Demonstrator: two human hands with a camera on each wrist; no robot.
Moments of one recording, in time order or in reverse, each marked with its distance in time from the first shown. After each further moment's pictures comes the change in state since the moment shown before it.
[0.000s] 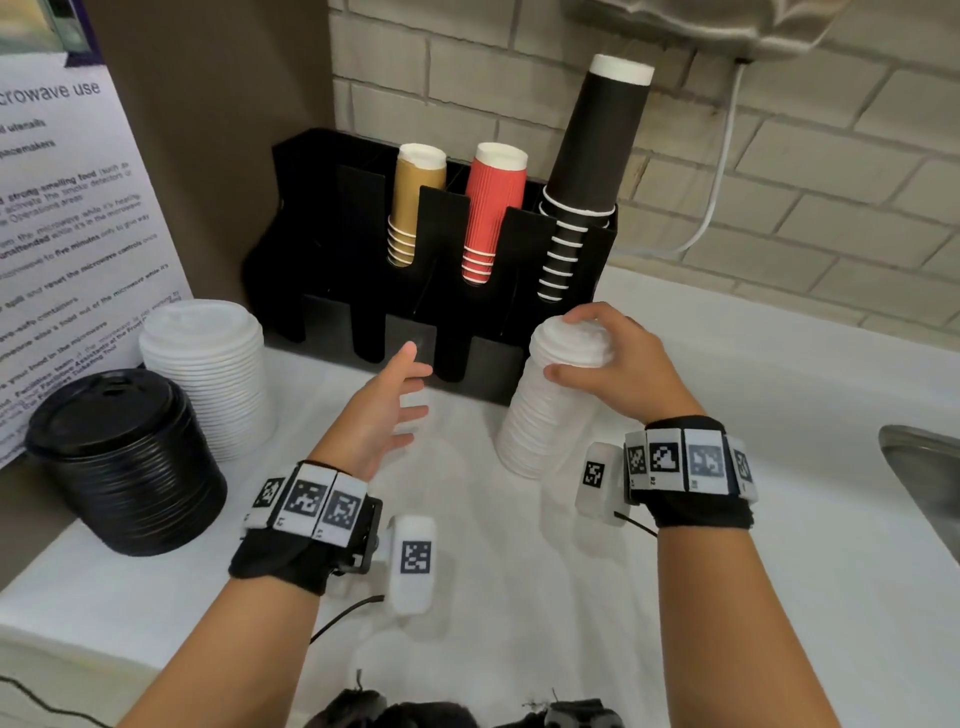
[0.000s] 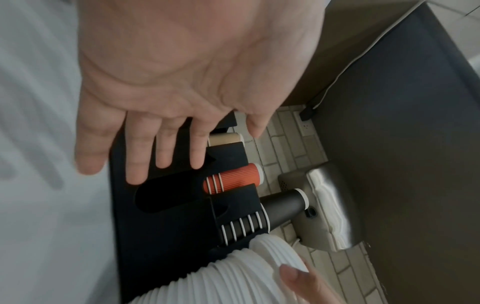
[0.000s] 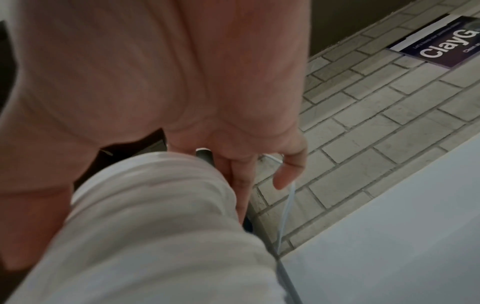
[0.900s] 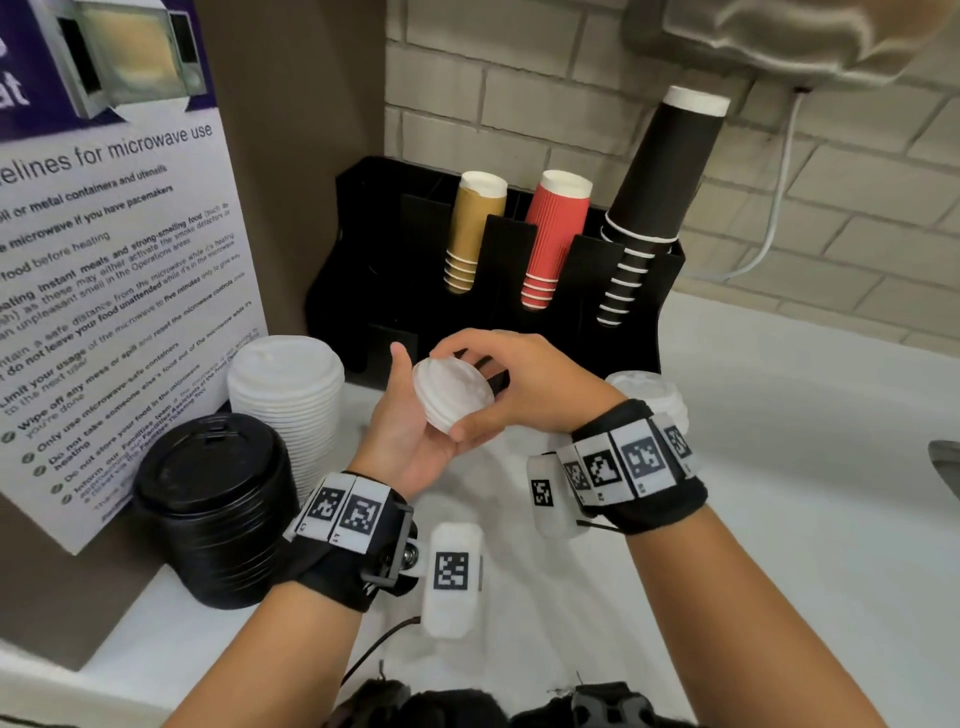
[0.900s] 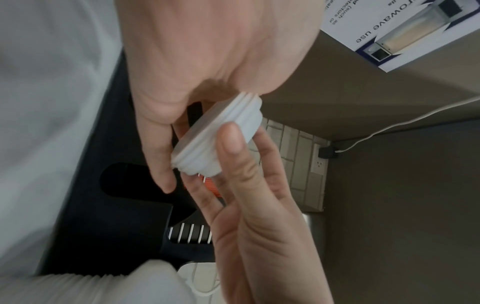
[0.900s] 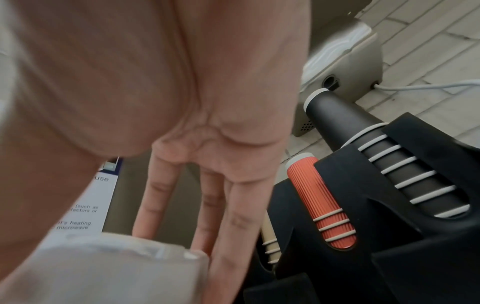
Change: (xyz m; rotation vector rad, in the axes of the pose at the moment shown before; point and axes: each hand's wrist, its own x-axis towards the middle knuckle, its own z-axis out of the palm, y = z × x) left_hand 0.021 0.018 -0.050 -0.655 -0.268 -0.033; right_hand 0.025 -0.124 0.096 -0.057 -0.445 -0.334
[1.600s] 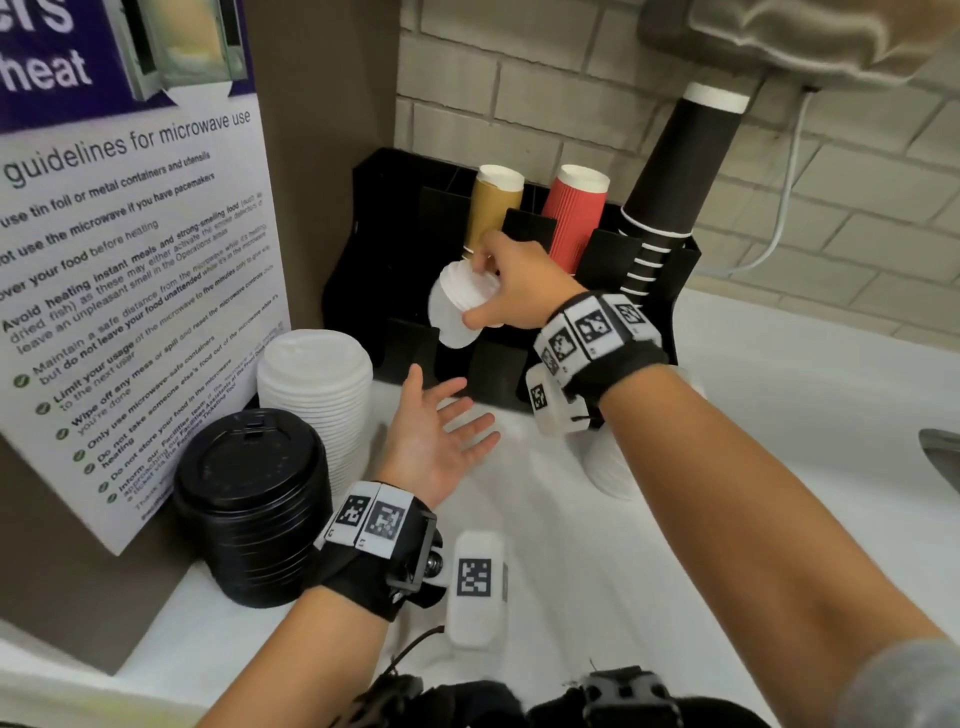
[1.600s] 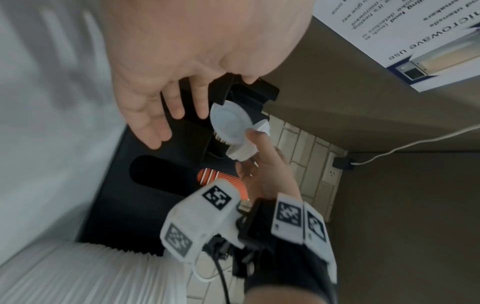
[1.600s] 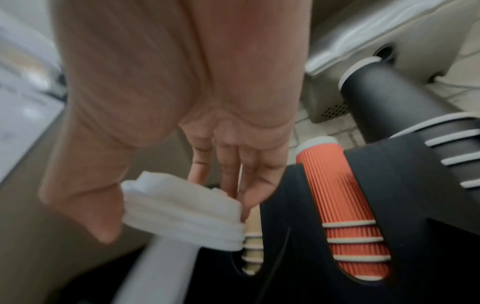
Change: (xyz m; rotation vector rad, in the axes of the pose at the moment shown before) left_hand 0.008 -0.014 -0.031 -0.130 0.197 -0.096; right_hand 0.086 -0.002 -0.023 -0.298 0.203 0.169
